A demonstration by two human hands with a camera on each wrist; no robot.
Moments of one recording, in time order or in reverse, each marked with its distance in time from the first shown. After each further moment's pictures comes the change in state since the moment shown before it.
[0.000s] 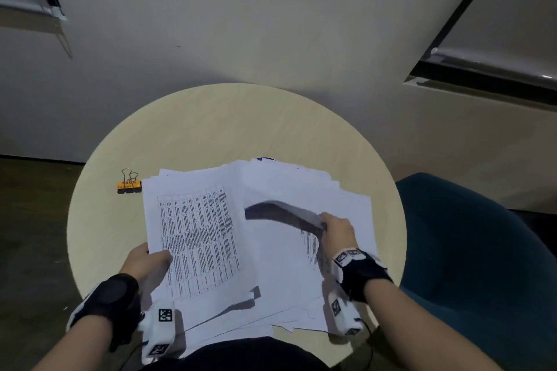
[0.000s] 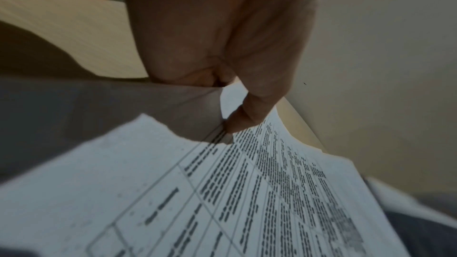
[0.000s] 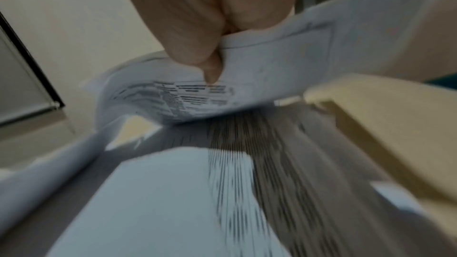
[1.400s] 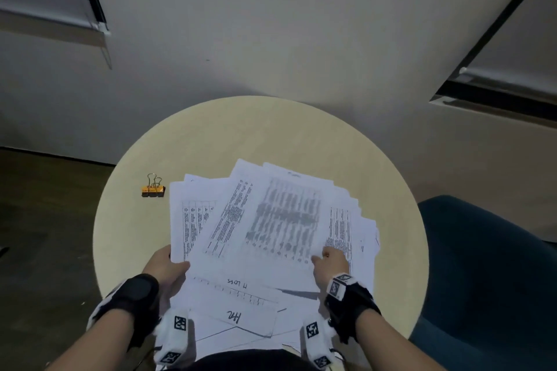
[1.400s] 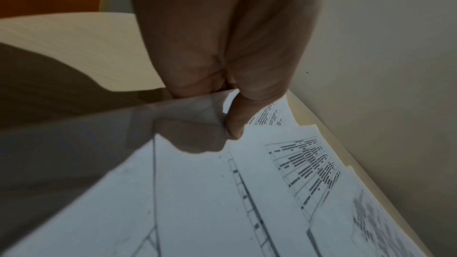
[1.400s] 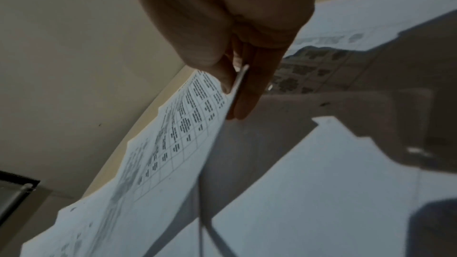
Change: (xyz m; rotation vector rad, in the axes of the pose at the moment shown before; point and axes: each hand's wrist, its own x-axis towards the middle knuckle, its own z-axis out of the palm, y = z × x) left_hand 0.011 -0.006 0.000 0.064 -0.048 0.049; right_hand -0.009 -0.030 0.043 0.480 -0.152 0.396
